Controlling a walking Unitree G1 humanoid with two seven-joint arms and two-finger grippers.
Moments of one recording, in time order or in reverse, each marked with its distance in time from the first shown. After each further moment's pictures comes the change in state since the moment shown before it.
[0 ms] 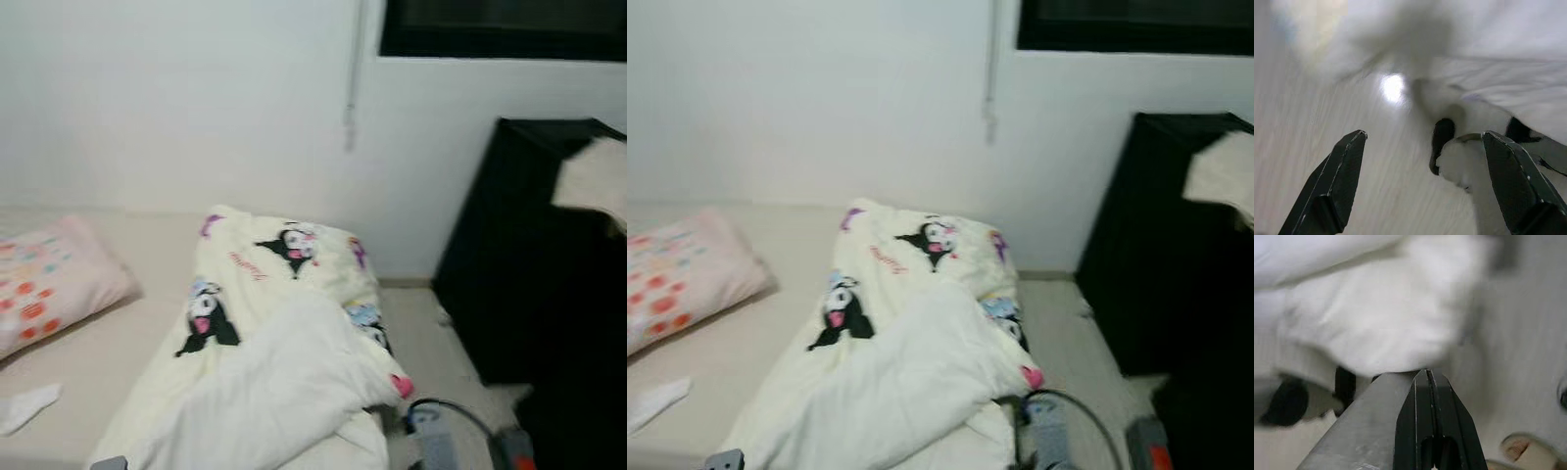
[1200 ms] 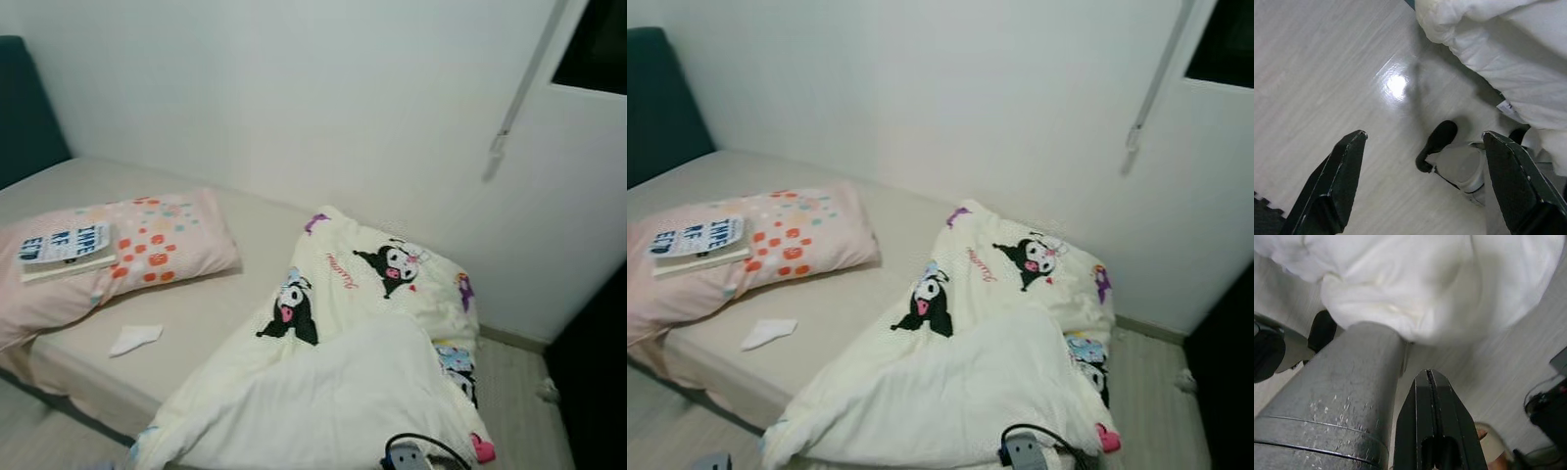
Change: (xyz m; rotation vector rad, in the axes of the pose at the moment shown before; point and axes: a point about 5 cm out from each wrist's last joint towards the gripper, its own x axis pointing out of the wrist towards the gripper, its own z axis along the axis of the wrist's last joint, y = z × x) left arm 0.001 0.005 0.006 -0.073 -0.012 0.049; right arm -0.002 0.006 -0.039 -0.009 0.169 -0.050
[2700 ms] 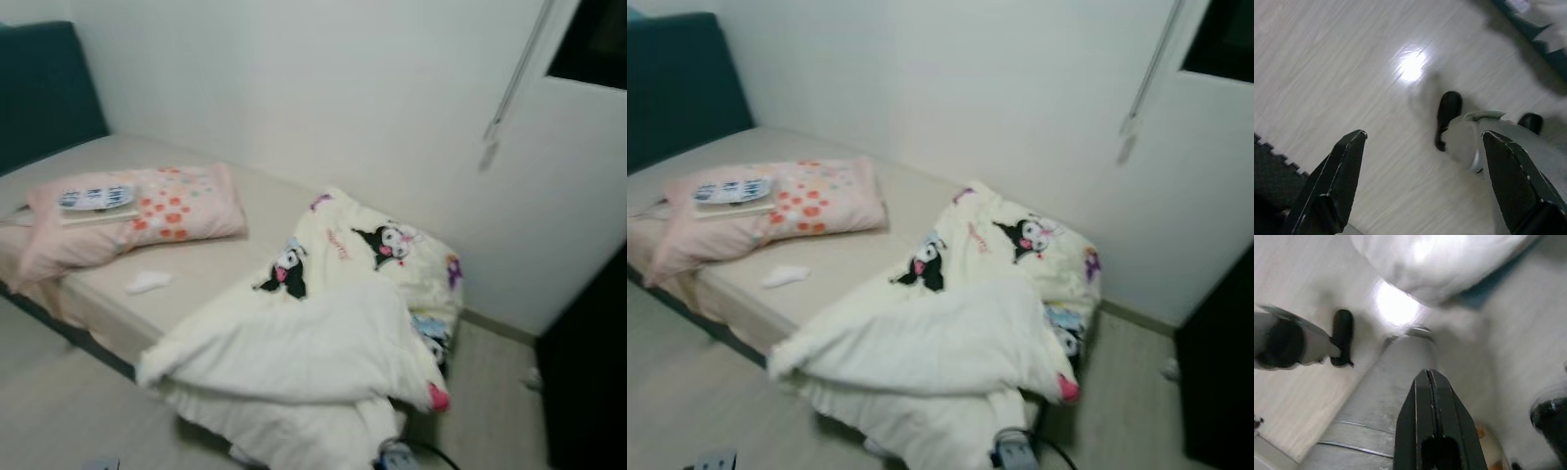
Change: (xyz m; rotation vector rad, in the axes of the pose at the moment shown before) left arm 0.001 -0.002 0.006 0.145 -0.003 0.022; right arm 0.001 0.029 0.011 0.008 -0.094 0.167
